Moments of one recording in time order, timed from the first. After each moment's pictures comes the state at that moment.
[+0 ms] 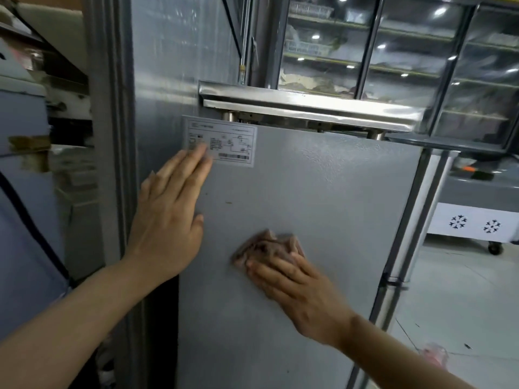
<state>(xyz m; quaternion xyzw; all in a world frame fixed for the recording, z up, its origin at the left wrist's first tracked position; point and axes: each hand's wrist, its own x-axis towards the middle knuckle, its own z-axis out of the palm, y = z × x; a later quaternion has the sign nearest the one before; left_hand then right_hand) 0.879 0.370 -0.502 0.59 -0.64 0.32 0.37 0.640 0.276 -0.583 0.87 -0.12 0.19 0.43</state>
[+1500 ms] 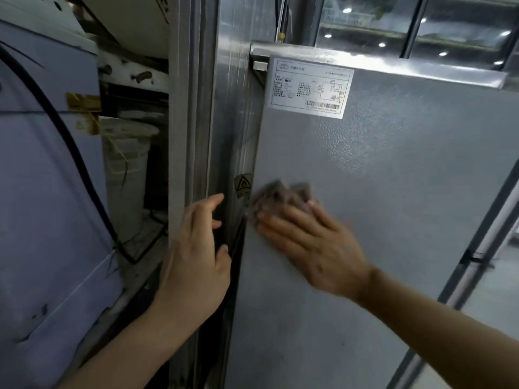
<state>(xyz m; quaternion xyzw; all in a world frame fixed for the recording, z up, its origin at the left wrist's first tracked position) 0.907 0.416 -0.602 0.62 -0.58 0.09 0.52 0.725 0.284 -0.581 0.85 -0.10 0.22 0.47</state>
